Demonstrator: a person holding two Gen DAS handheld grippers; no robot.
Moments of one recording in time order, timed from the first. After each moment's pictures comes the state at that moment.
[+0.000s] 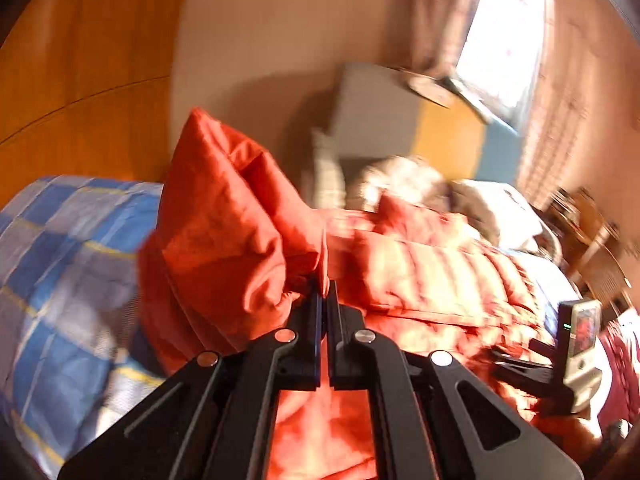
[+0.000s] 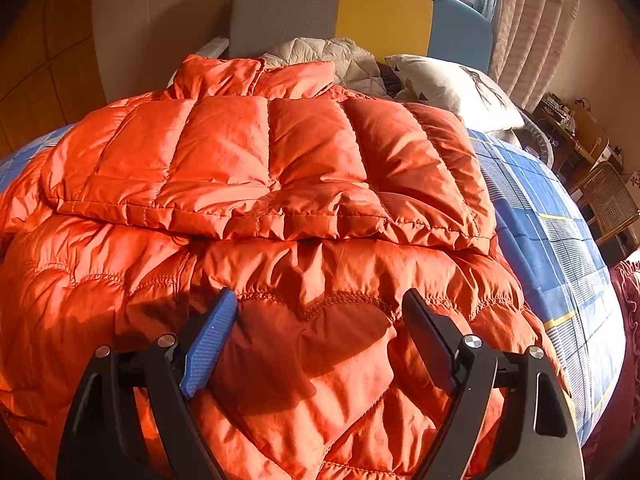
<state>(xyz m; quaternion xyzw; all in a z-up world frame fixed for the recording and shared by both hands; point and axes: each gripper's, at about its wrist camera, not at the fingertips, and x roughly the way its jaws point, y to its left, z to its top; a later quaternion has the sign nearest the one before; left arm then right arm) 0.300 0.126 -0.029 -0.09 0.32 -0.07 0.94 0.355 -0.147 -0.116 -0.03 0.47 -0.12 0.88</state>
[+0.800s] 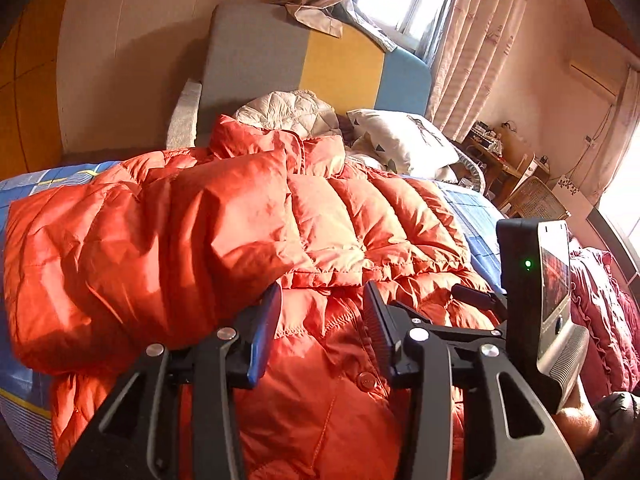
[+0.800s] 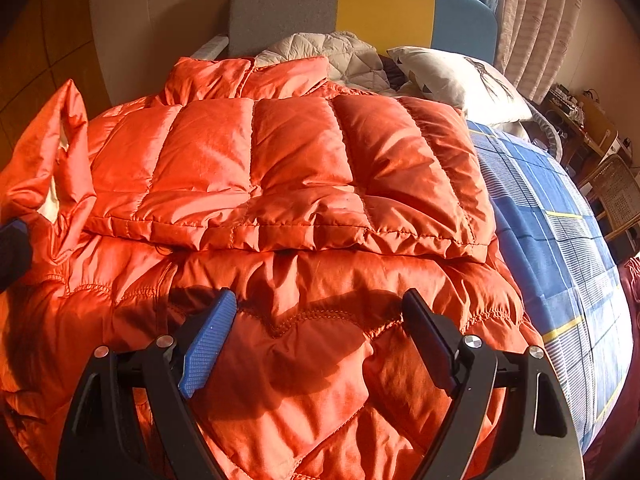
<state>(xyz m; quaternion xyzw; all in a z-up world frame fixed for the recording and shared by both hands) 0.325 -0.009 -0.074 -0.07 0.37 -0.23 0.90 0.365 -0.167 -0.112 -0.01 0.47 -0.10 0.87</state>
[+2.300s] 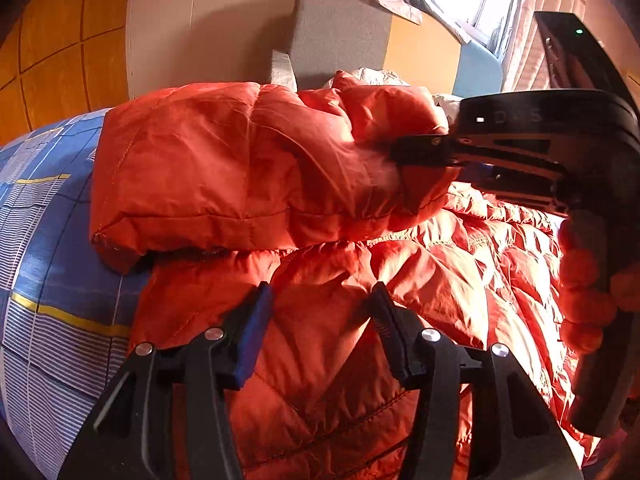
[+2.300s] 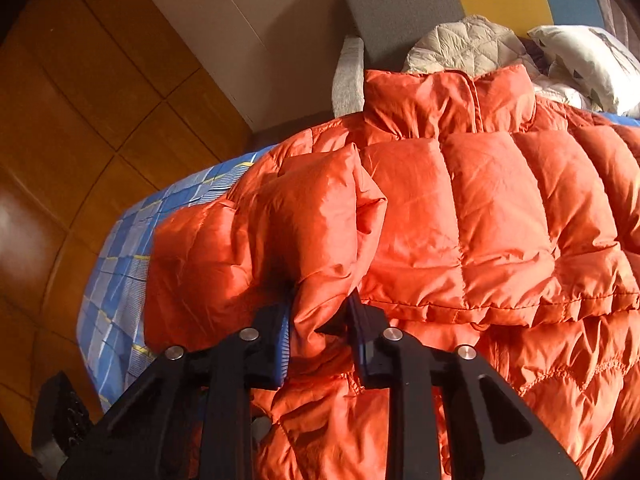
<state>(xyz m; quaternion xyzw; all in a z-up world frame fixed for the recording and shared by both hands) 0.301 0.071 -0.133 -0.07 0.41 -0.10 0.90 0.424 -0.058 -0.083 0.15 0.47 0.14 0.86</state>
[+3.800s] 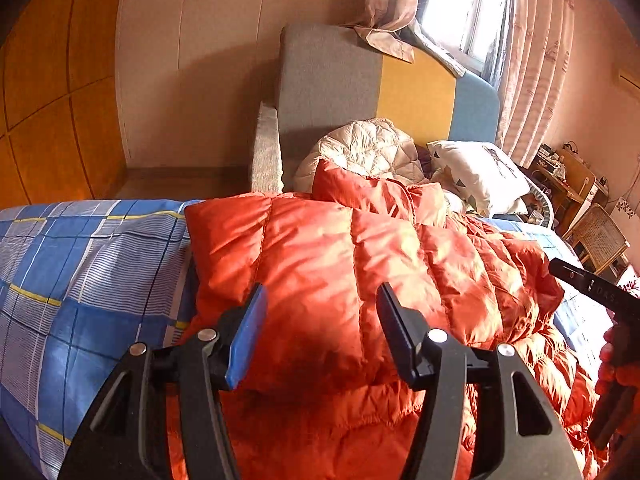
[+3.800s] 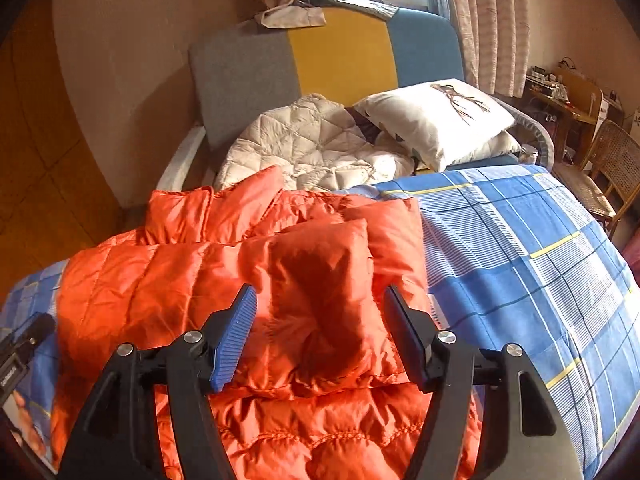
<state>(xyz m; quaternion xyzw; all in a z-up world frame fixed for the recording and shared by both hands) 0.400 0.038 -0.056 -0.04 0.35 -0.10 0.93 0.395 -0.232 -0.041 0.10 0.38 -0.11 0.91</state>
